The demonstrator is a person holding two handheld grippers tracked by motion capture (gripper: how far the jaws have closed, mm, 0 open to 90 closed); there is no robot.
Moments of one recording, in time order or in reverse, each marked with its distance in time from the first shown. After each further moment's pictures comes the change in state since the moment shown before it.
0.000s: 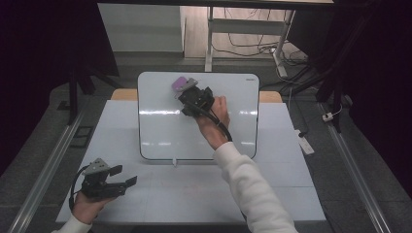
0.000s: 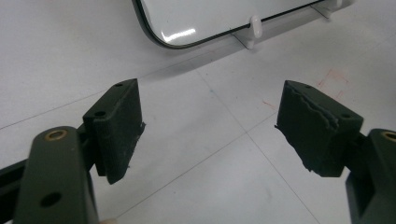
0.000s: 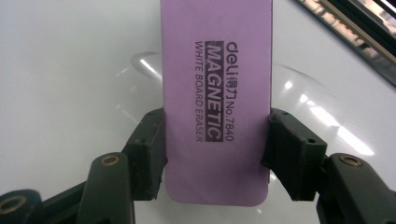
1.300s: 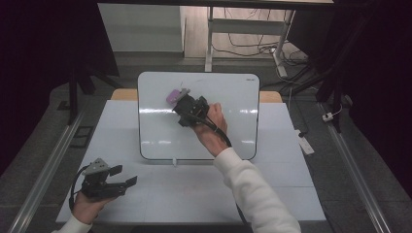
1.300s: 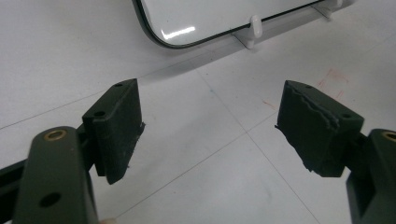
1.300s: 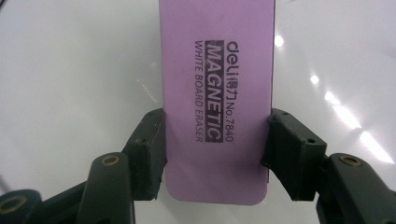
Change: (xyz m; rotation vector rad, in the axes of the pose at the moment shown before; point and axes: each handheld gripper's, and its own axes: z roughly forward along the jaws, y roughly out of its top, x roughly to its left) left arm 0.000 0.000 0.000 0.001 0.002 0.003; right arm 0.020 -0.008 -0.001 0.064 0.099 -0.086
